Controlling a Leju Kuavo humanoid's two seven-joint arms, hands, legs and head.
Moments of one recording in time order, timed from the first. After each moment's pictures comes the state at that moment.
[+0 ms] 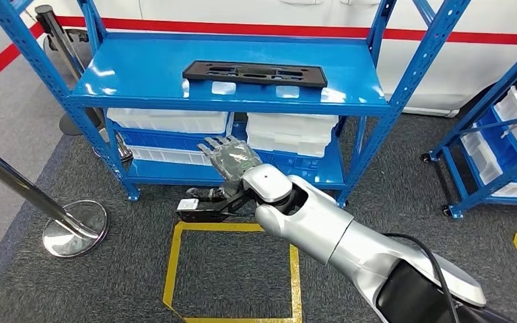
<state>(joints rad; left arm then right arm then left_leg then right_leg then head) -0.04 -0.07 -0.84 -0.16 1.12 0.22 -0.23 -1.00 0.14 0.97 -0.88 0.88 0.16 0.09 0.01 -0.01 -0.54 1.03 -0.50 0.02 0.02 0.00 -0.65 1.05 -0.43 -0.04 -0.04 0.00</state>
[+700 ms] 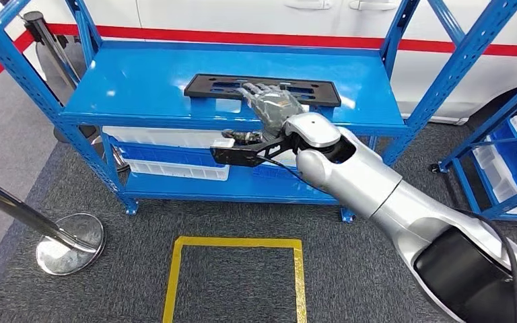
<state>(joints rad) -0.03 -0.06 -0.85 -0.15 1.14 0.27 -0.19 -1.18 -0.02 0.90 -0.93 0.72 0.20 0.12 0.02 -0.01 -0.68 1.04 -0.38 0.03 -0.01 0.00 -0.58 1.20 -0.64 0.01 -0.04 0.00</state>
